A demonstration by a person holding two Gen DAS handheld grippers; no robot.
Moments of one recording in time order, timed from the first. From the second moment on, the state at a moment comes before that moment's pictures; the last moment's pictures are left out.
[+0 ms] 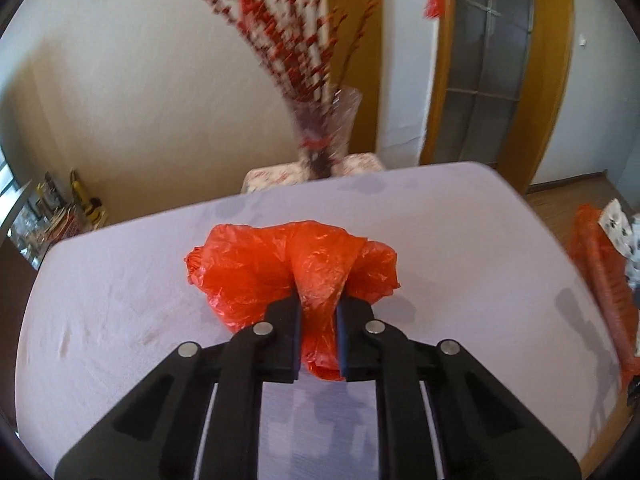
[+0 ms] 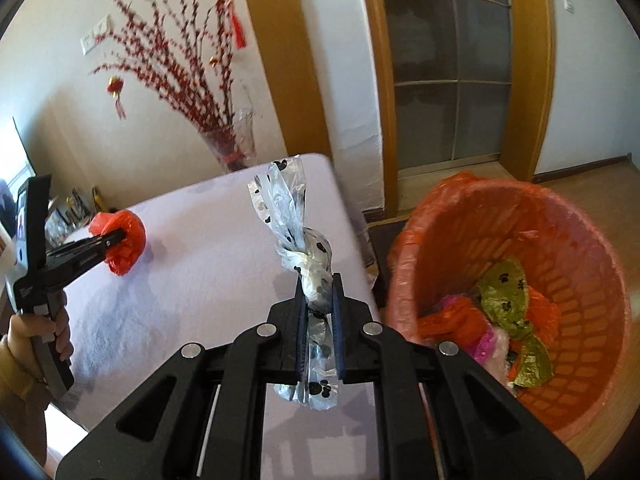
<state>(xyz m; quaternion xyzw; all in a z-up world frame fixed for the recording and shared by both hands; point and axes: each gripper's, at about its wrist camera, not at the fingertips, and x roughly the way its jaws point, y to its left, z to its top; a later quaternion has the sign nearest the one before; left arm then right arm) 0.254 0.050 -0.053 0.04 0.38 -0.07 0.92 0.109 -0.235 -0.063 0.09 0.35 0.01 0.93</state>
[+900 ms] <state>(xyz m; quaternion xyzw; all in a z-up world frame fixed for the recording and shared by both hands) 0.149 -0.144 0.019 0.03 0.31 -0.33 0.89 0.036 -0.348 -0.018 0.15 0.27 -0.10 0.95</state>
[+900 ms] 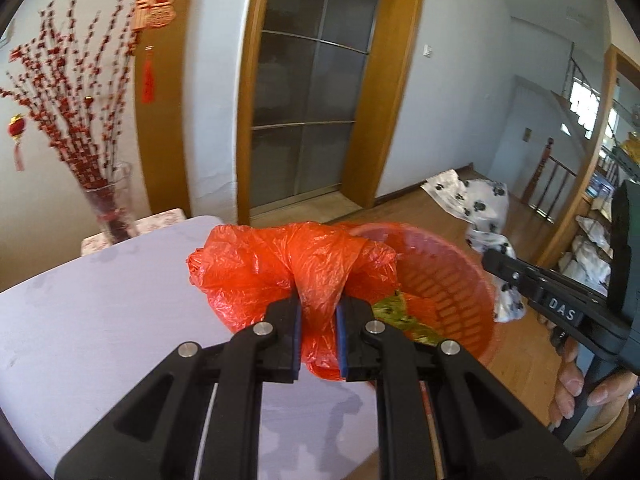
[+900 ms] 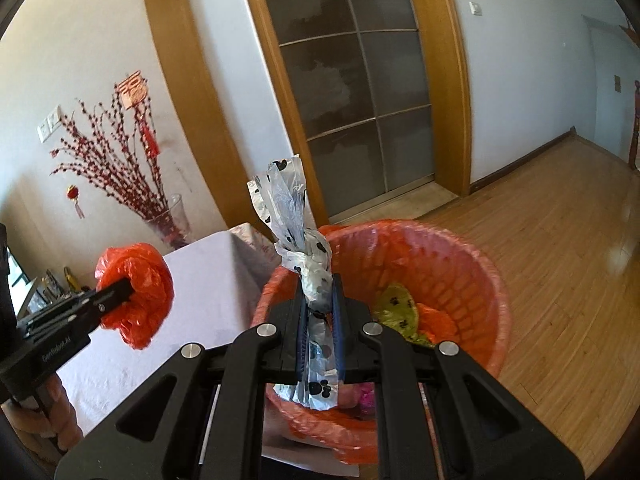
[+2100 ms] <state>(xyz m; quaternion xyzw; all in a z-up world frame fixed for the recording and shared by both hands) 0.144 -0.226 -0.020 0.02 0.34 -0.36 0.87 0.010 -0.415 -0.023 0.20 0.24 -0.15 0.94</state>
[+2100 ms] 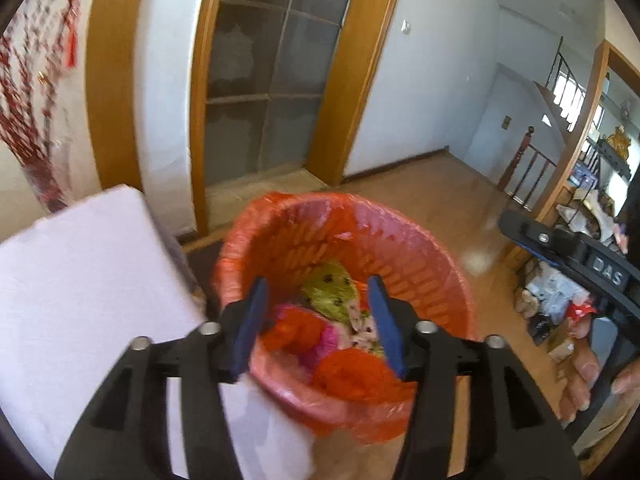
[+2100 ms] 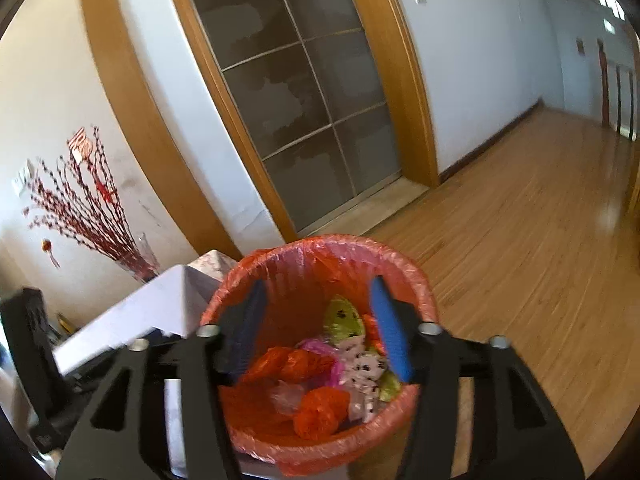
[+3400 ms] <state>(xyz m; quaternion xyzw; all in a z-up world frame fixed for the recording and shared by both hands) 0.002 -0.014 -0.018 0.02 0.23 -0.05 0.97 -0.082 -0.246 -0.057 0.05 0.24 -0.19 0.95</state>
